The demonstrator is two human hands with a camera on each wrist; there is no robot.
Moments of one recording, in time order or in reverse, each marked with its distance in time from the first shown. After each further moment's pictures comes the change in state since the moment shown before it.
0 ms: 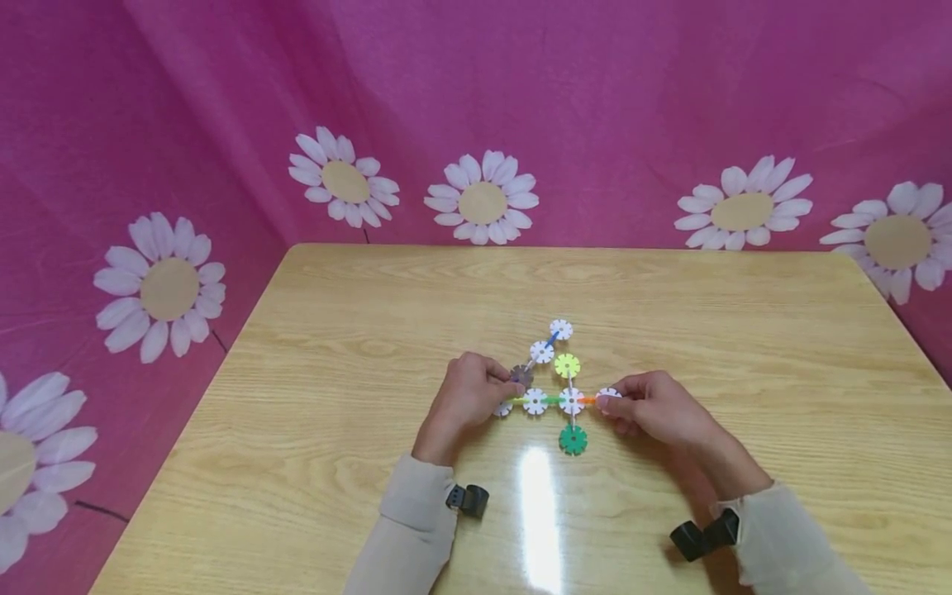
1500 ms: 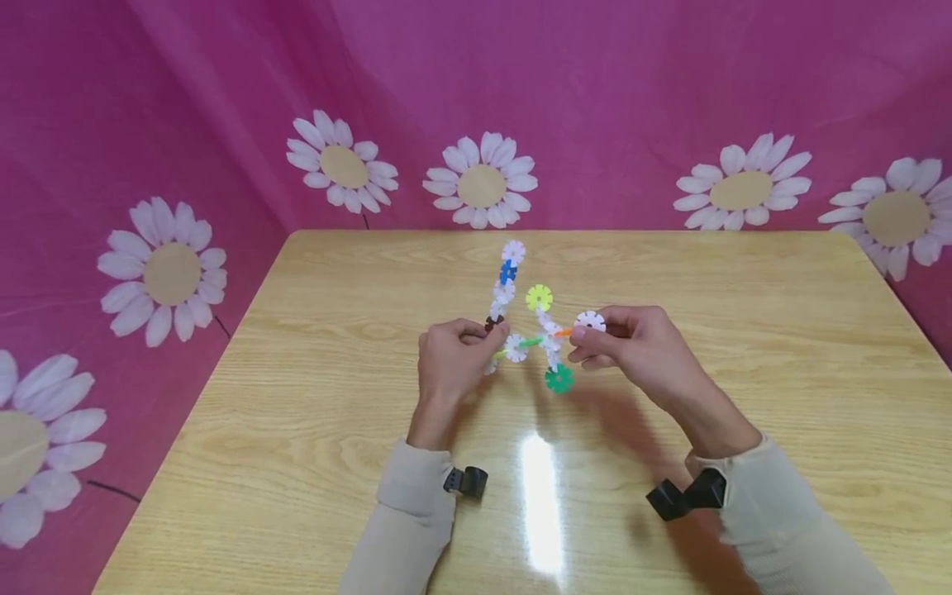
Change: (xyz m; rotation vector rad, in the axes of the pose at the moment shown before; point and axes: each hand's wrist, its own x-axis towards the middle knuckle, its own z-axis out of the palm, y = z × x) left_hand -0.013 0.002 -0.011 -0.176 0.425 0.142; right_hand -0.023 -0.077 0.005 0.272 0.101 -0.240
